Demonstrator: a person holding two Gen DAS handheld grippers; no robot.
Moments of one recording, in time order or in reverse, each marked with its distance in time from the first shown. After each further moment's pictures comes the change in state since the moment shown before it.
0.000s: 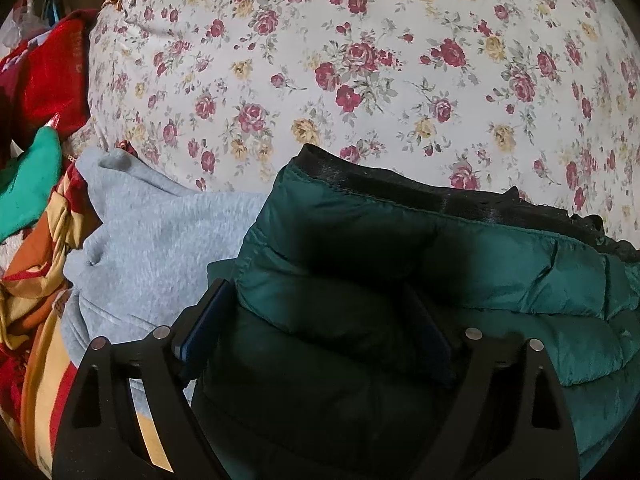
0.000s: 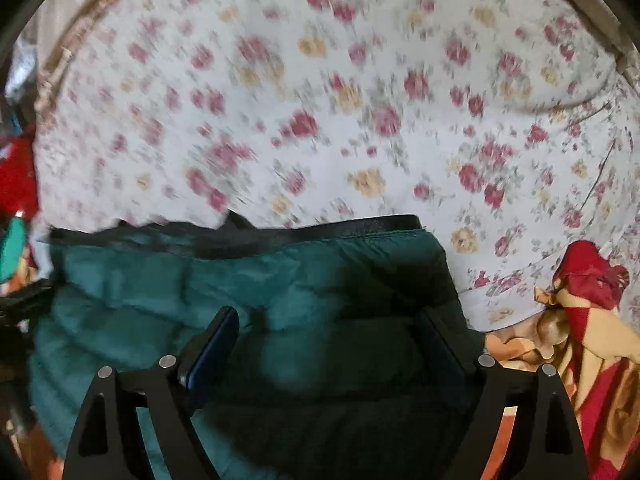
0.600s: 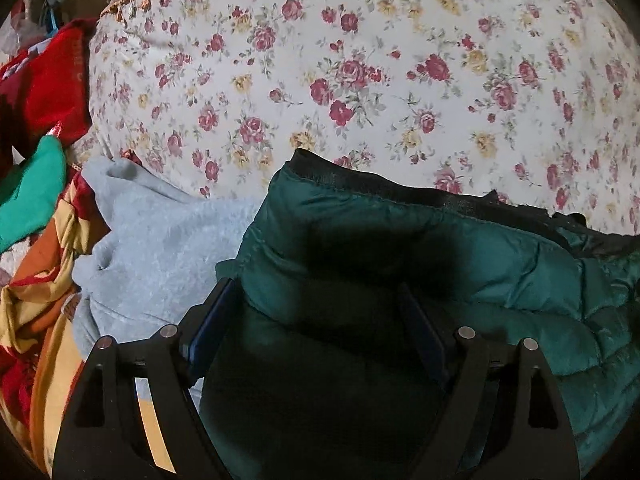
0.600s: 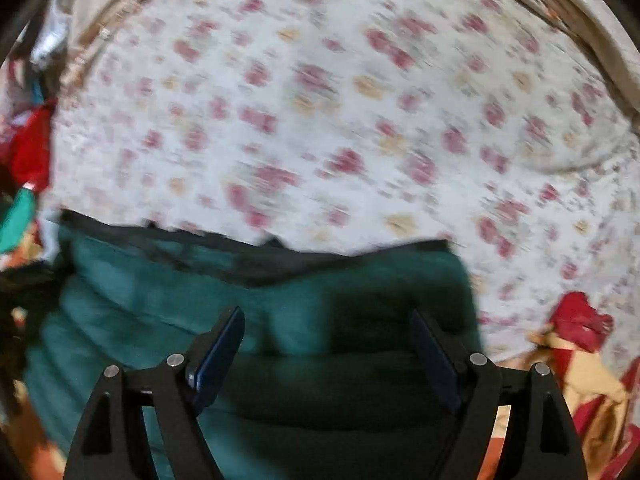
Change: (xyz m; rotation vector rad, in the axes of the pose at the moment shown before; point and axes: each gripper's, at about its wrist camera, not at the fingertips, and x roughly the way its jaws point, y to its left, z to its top) left arm -0.020 0.002 0.000 0.014 -0.012 -0.018; right arm 0.026 0.030 0.009 -0.109 -0.001 -0.093
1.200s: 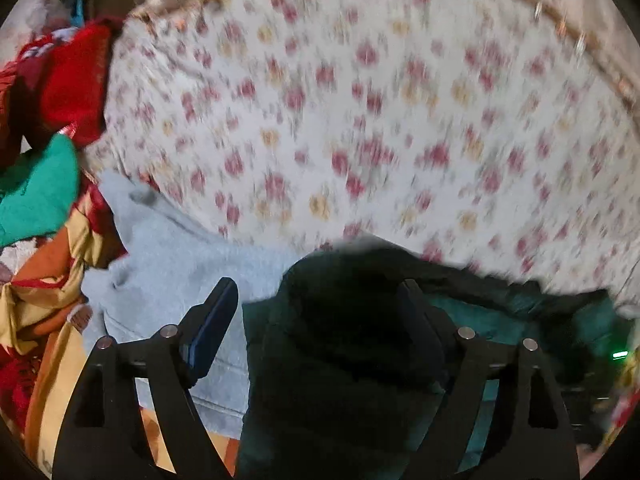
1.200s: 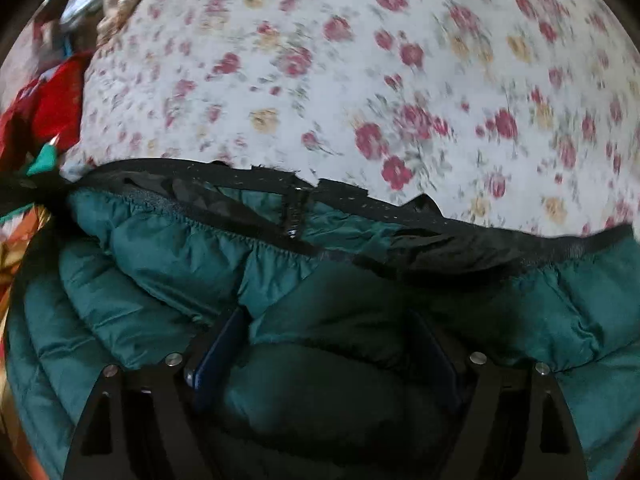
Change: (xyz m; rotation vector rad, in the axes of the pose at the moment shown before) left arm -0.058 0.039 0.025 -0.128 -0.142 -0.102; right arm 0.059 0.106 -0.004 -0.074 0.051 0.183
